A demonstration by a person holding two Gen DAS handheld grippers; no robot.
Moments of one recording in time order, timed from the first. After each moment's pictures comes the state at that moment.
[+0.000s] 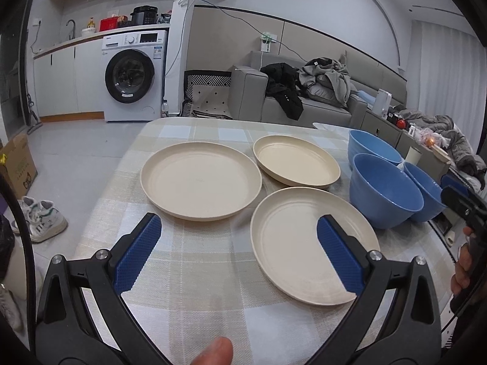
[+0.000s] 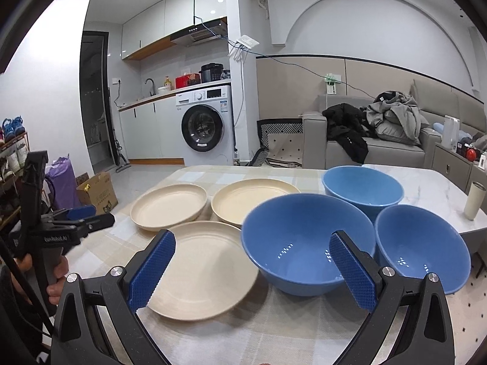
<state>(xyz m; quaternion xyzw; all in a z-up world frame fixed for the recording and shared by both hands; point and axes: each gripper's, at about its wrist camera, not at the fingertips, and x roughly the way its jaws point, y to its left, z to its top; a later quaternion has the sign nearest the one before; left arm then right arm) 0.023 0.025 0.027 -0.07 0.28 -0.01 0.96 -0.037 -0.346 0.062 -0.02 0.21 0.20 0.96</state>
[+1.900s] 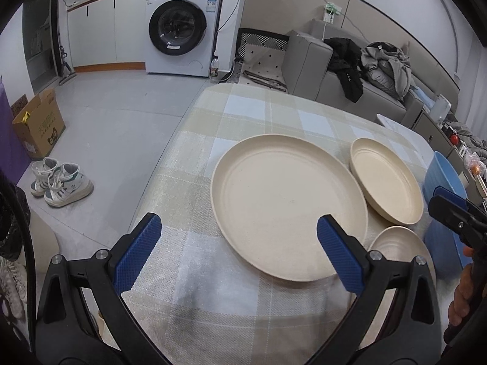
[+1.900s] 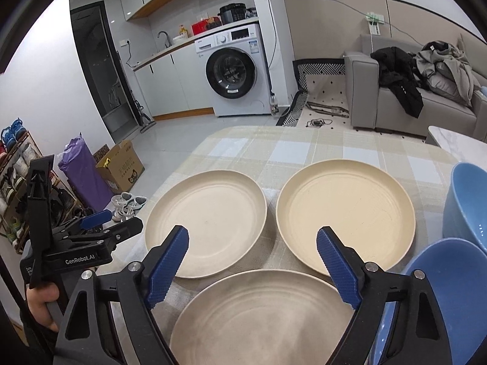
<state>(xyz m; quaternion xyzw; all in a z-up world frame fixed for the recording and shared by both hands) 0.165 0.142 -0.017 -0.14 0.38 0.10 0.91 0.153 -0.181 0.030 -0.02 0.37 0.27 0.89</state>
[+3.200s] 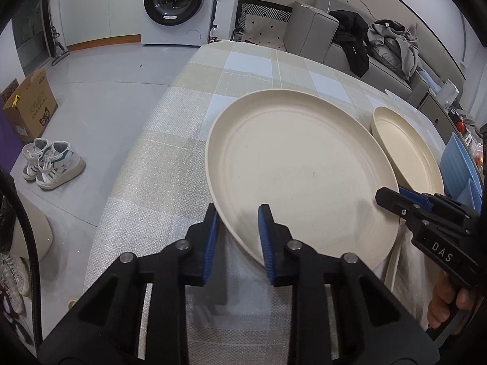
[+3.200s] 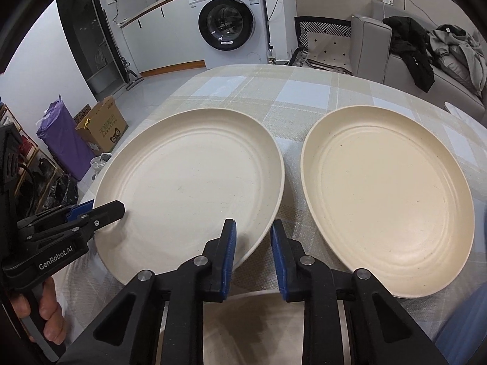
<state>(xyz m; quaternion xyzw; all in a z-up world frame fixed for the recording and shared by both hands) 0.214 0.148 -0.084 -0.14 0.44 0.09 0.88 0.209 -0.116 -0.063 -0.07 0.46 0.24 0.85</state>
